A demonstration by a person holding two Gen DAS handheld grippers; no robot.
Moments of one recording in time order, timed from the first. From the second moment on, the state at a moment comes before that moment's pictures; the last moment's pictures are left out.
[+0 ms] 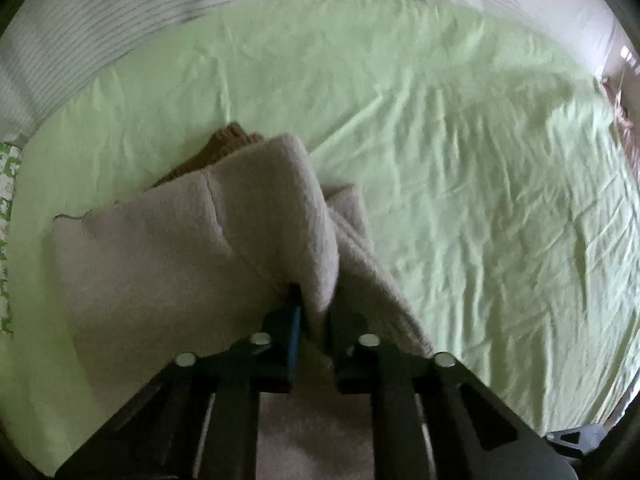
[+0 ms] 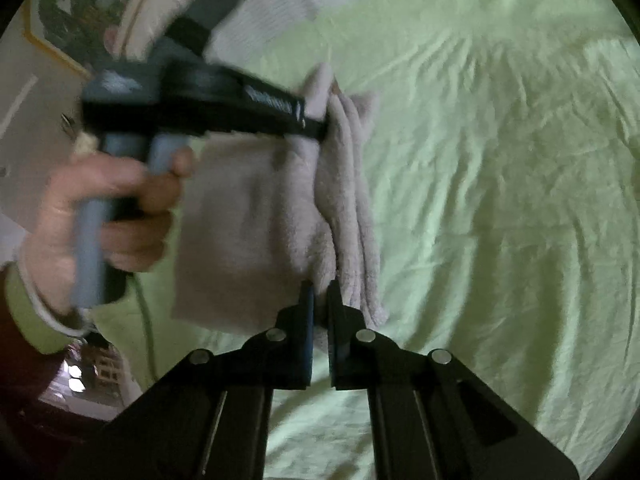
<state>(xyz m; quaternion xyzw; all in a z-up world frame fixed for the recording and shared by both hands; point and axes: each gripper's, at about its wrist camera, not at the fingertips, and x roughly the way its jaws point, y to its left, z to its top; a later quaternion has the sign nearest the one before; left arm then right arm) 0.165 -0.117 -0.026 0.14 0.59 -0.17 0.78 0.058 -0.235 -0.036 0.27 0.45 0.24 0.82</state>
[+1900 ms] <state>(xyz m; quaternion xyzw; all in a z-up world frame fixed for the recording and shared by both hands) -0.001 0.093 -0.007 -0.05 0.53 -0.03 0.85 0.099 -0.200 -0.005 0.20 0.46 0.23 0.83</state>
